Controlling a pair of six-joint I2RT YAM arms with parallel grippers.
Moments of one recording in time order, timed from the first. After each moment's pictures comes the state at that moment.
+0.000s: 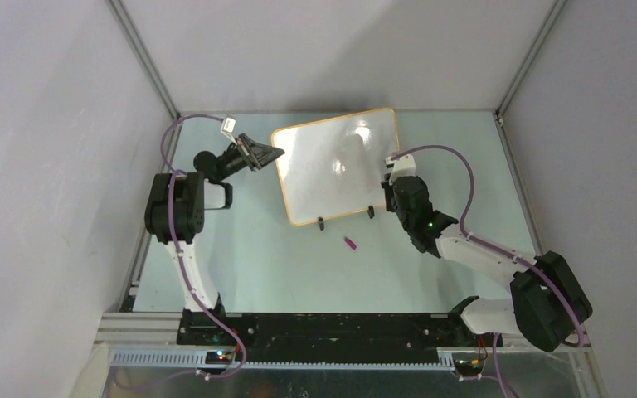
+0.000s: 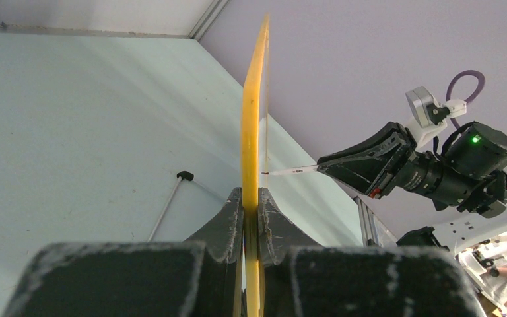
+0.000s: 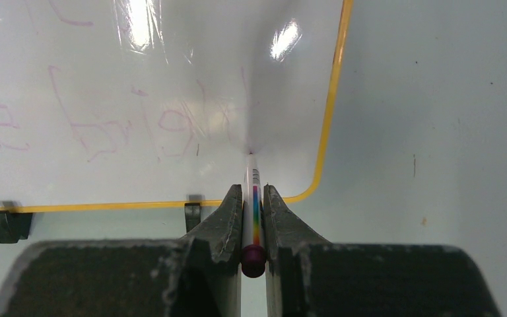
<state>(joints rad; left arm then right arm) 0.02 2.05 0.95 1.50 1.06 -1.08 0.60 1.28 0.68 0.19 0.41 0.07</state>
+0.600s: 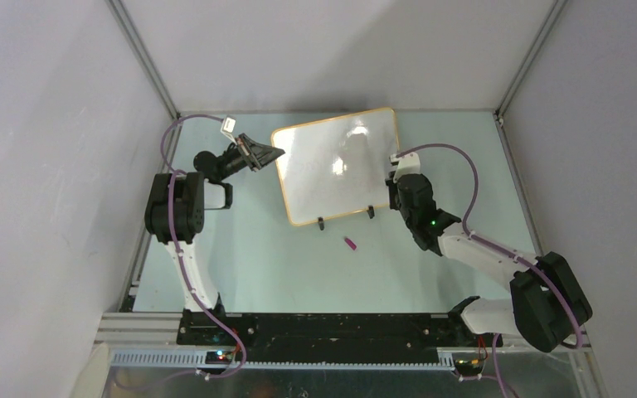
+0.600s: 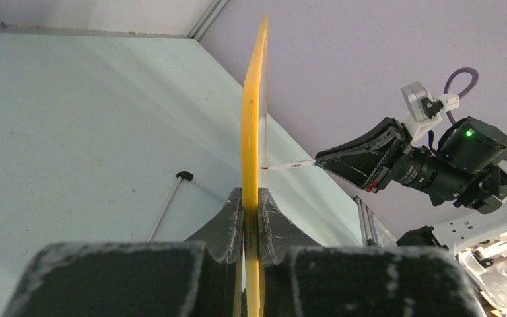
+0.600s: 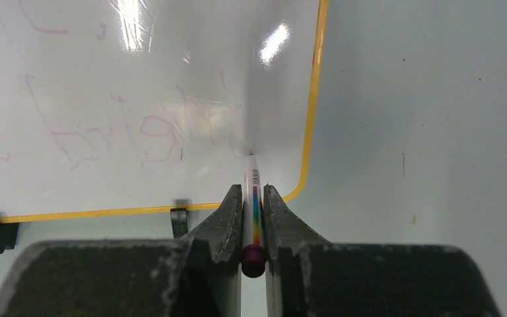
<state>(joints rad) 0.02 2.05 0.95 1.50 1.06 -1.08 0.56 1.28 0.68 0.19 0.40 0.07</state>
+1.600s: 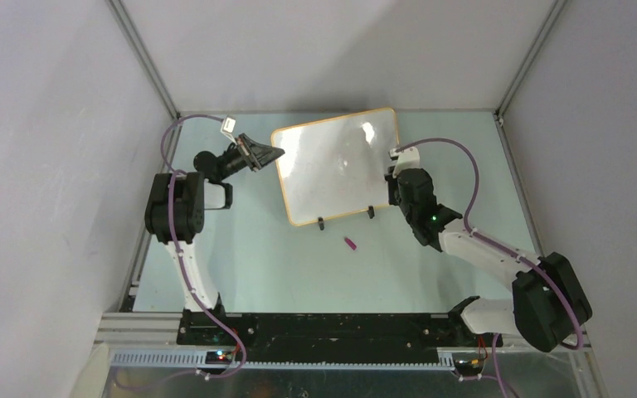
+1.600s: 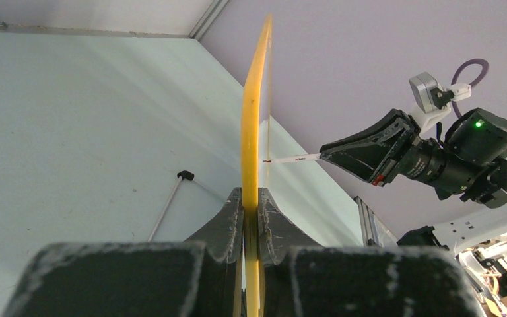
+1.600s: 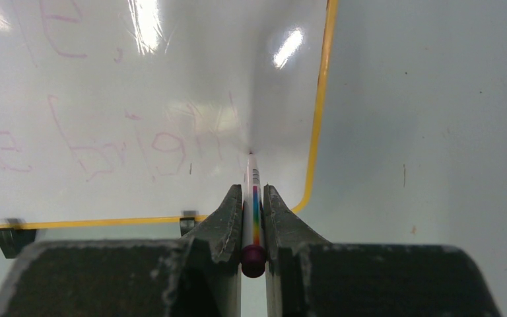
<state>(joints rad) 0.02 2.05 0.95 1.50 1.06 -1.08 0.56 1.28 0.74 0.16 0.38 0.07</state>
